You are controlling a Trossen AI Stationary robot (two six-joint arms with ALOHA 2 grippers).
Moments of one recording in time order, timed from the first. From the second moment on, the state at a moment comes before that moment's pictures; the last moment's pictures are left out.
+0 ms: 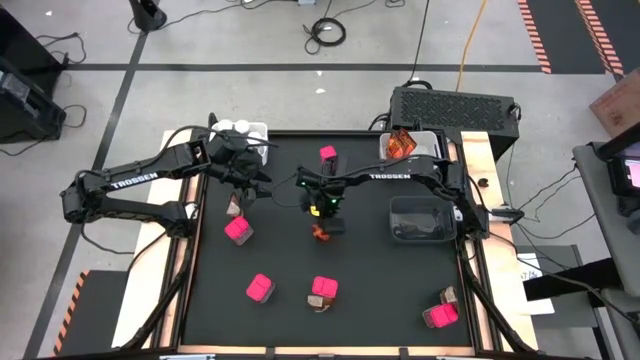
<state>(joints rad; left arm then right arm) 0.42 1.05 0.91 -0.64 0.37 -0.01 -0.15 2.14 1.87 -1.02 -0.42 -0.27</state>
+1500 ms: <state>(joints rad) 0.42 1.05 0.91 -0.61 0.34 0.04 -0.49 1.72 1.73 -1.13 -0.28 0.10</state>
